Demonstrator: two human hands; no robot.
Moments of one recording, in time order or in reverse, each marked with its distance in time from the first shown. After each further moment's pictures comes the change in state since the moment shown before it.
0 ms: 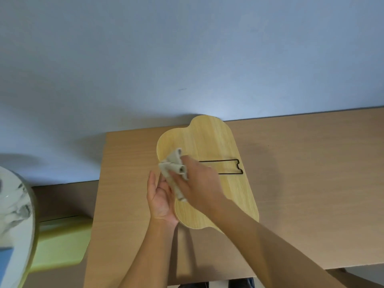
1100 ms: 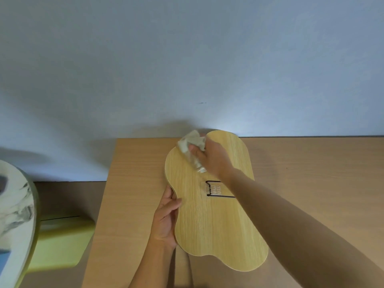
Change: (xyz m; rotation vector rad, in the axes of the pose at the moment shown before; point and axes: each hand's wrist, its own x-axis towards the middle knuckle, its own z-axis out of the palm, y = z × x) left_hand 0.012 0.018 -0.017 0.202 -0.087 -0.023; right_hand 0.135 0.072 0.026 0.150 -0.160 0.073
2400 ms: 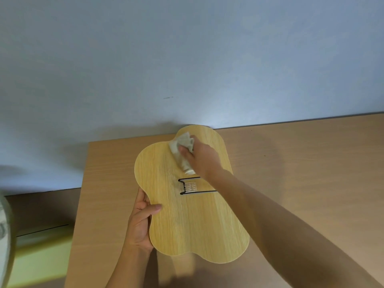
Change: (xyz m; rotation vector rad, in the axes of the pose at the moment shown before) left_hand 0.006 -0.005 -0.012 0.115 0.128 0.009; right_hand -0.020 0.039 -0.008 -0.086 0.042 0.111
